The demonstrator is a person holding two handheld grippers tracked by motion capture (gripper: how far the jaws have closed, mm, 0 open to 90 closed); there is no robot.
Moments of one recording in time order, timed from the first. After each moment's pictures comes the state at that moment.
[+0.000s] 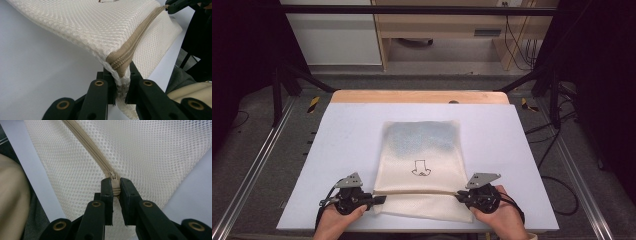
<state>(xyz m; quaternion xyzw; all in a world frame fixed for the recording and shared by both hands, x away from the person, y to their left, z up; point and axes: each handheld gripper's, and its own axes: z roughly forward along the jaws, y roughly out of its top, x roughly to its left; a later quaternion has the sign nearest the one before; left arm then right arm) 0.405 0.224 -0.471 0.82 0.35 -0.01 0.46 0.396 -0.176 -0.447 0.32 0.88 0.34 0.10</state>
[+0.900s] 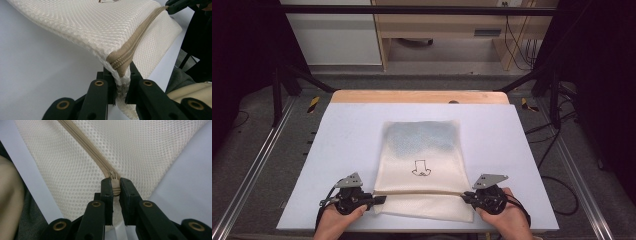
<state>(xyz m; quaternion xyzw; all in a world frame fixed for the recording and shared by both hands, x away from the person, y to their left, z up) 0.405 0.224 -0.471 0.82 0.35 -0.01 0.46 0.394 -0.193 -0.452 0.34 0.87 0.34 0.10</state>
